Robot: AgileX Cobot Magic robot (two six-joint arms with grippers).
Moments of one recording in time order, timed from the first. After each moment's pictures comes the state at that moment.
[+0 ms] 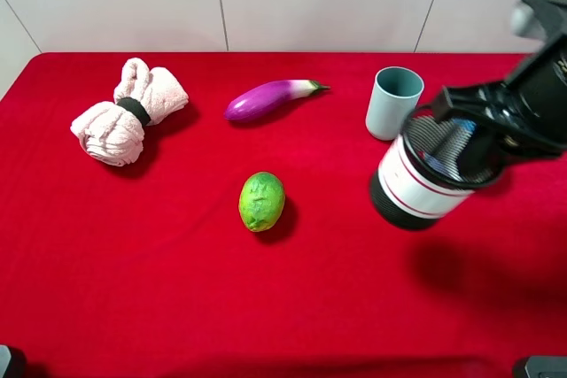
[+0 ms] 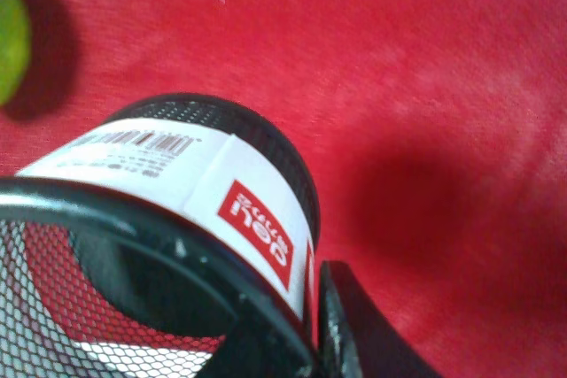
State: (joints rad) left arm -0.02 0.00 -0.49 -0.04 1.06 0.05; right arm 0.51 1.20 -0.84 0.14 1.07 0.34
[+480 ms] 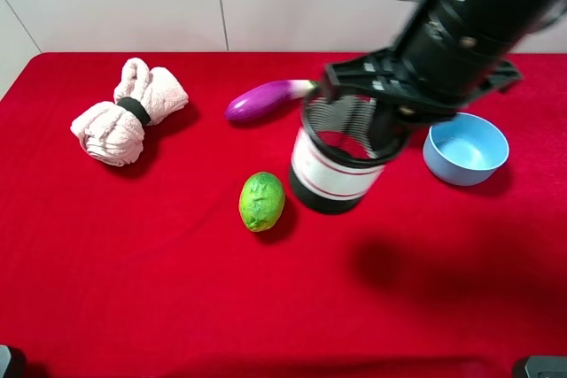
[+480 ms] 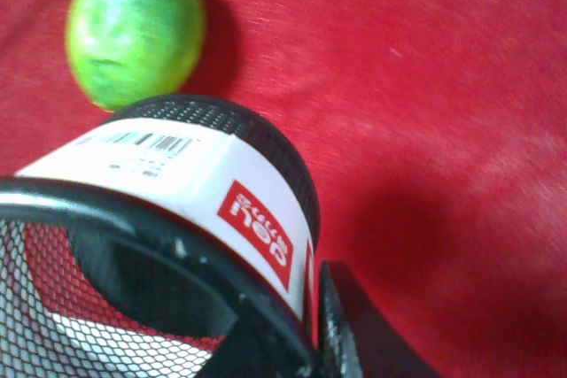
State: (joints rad) left arm -0.02 0.00 -0.49 -0.04 1.06 0.05; right arm 0.78 1.42 -1.08 0.10 1.08 0.39
